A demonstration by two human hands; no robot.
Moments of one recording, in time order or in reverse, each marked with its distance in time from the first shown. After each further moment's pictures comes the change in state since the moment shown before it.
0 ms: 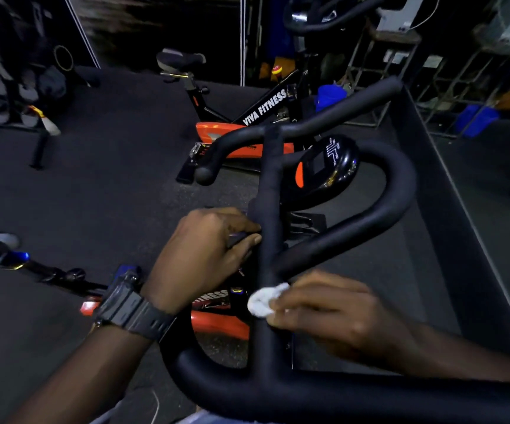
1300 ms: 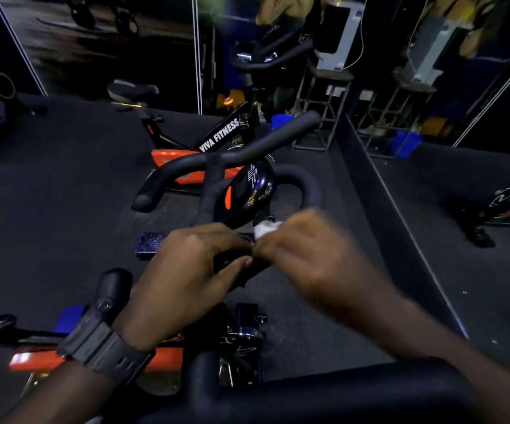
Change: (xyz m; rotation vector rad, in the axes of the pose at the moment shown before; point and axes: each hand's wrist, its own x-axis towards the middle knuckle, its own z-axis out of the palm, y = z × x) left_hand 0.015 0.065 0.009 -0.113 0.015 0.122; right_hand -0.001 0.019 -0.068 -0.628 0.079 0.142
